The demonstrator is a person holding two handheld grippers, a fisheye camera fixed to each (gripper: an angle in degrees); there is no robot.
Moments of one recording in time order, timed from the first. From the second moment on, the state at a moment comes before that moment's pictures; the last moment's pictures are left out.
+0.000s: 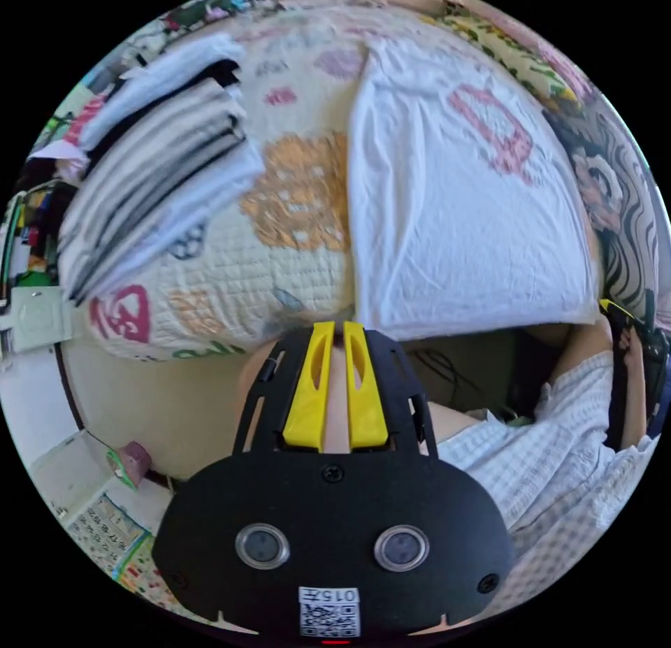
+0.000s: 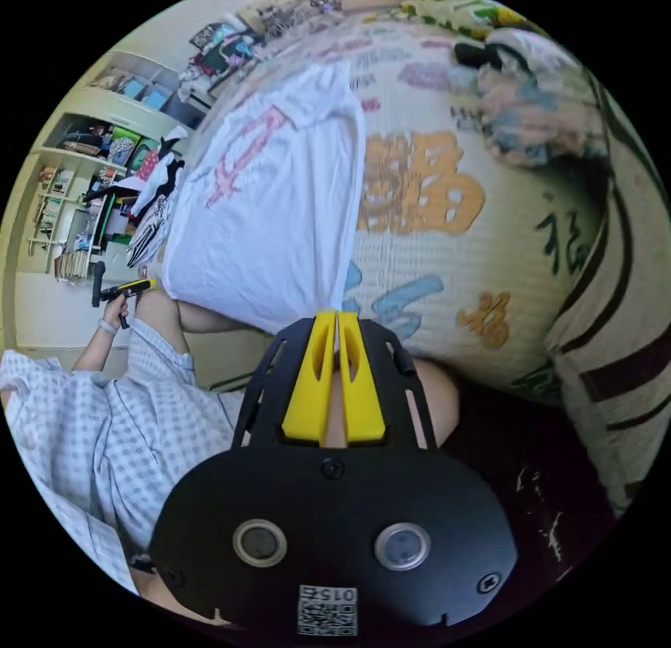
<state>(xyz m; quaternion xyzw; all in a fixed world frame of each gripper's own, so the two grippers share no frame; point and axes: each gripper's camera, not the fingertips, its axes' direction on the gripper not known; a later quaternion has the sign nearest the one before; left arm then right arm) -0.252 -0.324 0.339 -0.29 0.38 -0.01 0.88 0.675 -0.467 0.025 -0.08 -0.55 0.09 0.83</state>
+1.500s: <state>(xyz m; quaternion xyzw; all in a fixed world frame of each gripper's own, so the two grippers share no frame) -0.097 -0.745 0.482 -0.04 0.48 0.07 0.87 0.665 -0.888 0.031 0.10 -0.42 0.01 0.90</state>
